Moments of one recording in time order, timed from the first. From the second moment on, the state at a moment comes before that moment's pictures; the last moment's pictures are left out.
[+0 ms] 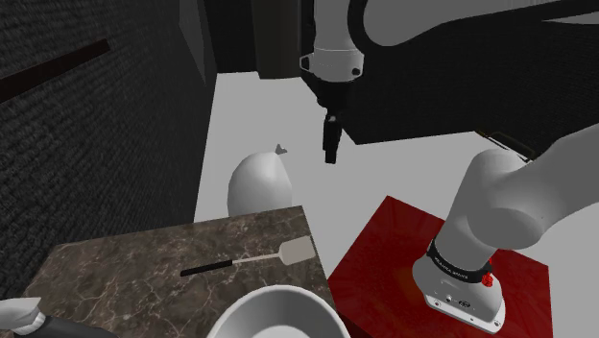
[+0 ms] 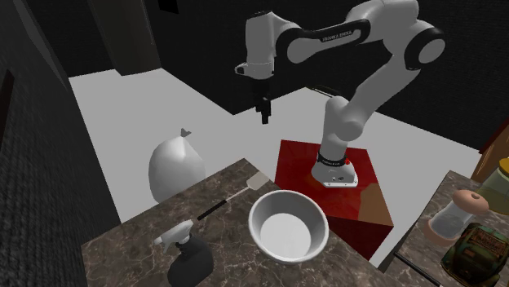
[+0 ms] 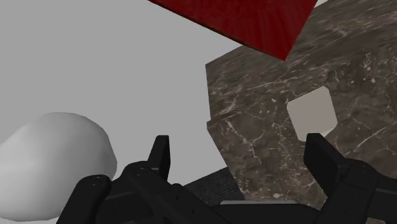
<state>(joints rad) 0.13 -0.67 0.18 -2.43 0.11 1.73 -0.18</state>
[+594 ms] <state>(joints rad) 0.21 -0.45 0.29 -2.43 0.14 1.99 -0.21</state>
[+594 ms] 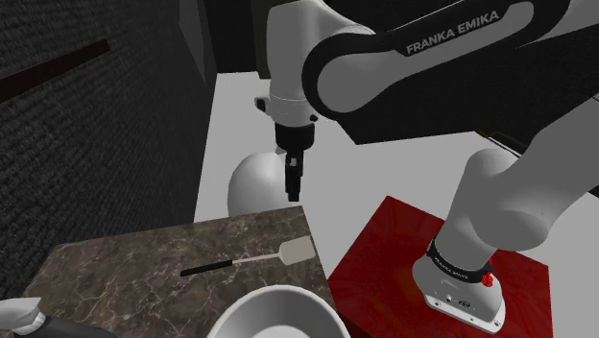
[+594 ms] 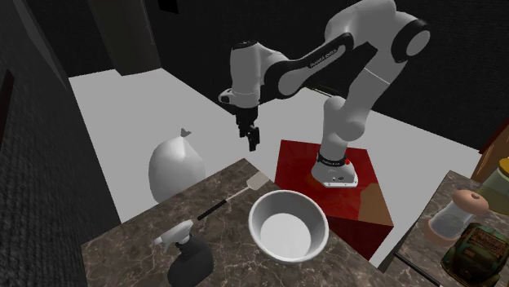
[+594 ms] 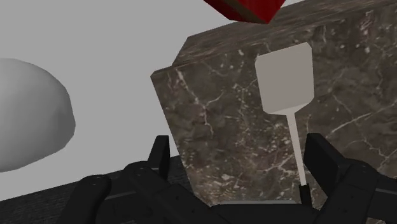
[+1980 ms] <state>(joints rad) 0.29 -0.02 0.47 -2.36 0.02 2.41 -0.15</state>
